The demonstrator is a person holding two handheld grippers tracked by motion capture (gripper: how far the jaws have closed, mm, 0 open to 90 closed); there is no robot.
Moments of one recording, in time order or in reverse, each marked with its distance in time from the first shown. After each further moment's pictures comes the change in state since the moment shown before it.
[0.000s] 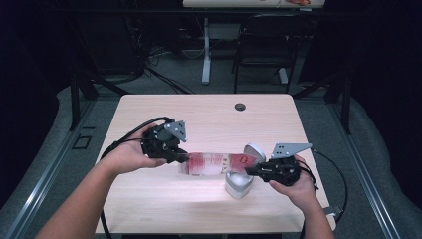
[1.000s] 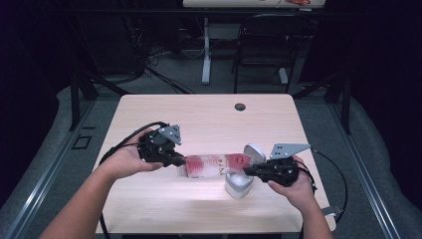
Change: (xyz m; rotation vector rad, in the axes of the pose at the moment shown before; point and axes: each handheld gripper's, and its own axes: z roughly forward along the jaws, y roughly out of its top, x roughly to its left) left arm 0.004 -0.021 0.012 -0.017 -0.006 -0.040; right arm 0.002 0.001 0.003 -0.014 0.018 -0.009
